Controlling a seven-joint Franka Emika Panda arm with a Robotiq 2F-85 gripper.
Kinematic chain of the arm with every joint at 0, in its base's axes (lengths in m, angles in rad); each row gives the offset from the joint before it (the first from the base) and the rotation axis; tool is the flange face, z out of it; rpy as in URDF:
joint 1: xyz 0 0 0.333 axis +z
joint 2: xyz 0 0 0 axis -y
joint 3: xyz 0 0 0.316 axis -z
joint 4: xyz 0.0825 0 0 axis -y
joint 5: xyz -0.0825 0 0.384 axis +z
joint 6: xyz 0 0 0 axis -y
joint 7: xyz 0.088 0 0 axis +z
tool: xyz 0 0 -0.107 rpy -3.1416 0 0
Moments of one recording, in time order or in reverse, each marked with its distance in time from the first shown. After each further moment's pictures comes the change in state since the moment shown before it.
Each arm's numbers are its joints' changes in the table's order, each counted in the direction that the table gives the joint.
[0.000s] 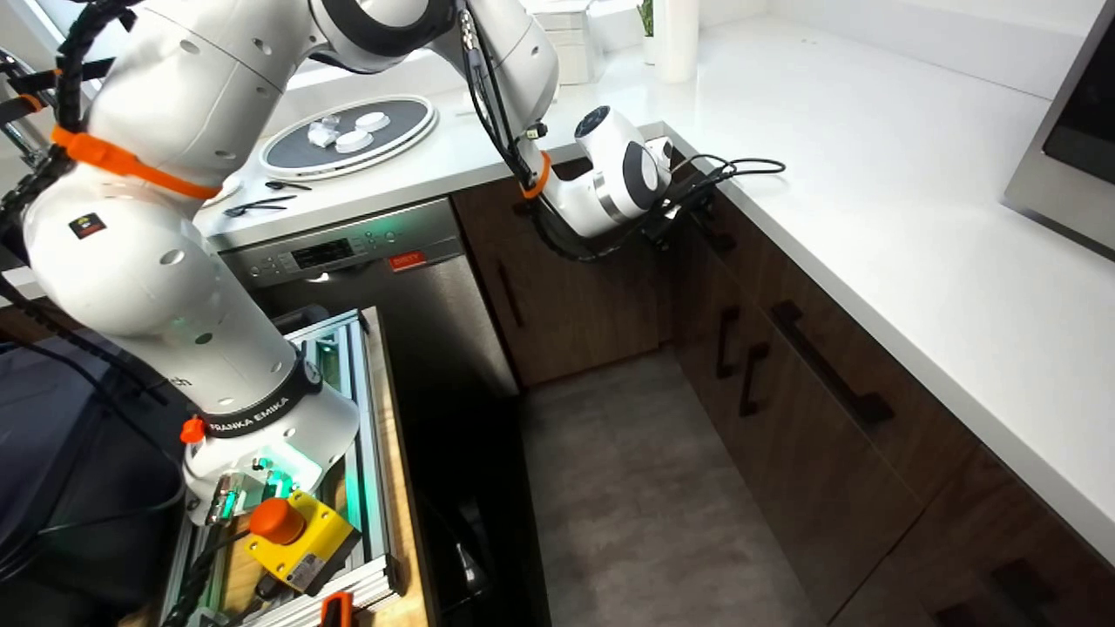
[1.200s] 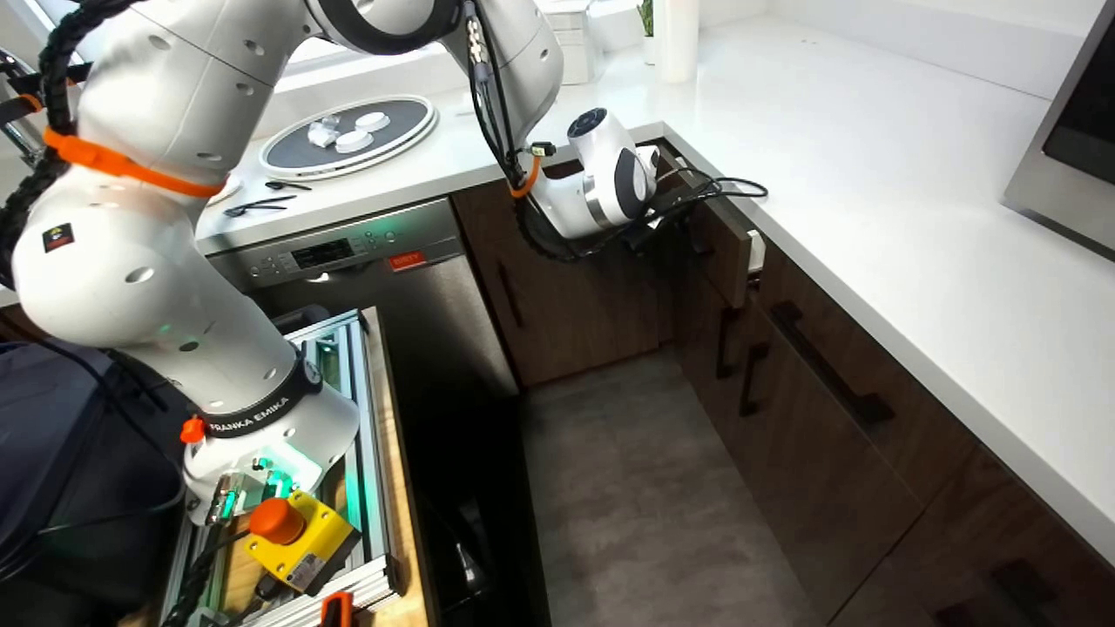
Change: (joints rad) arm -0.189 0.083 -0.230 -0.104 -0.114 -0.053 0.019
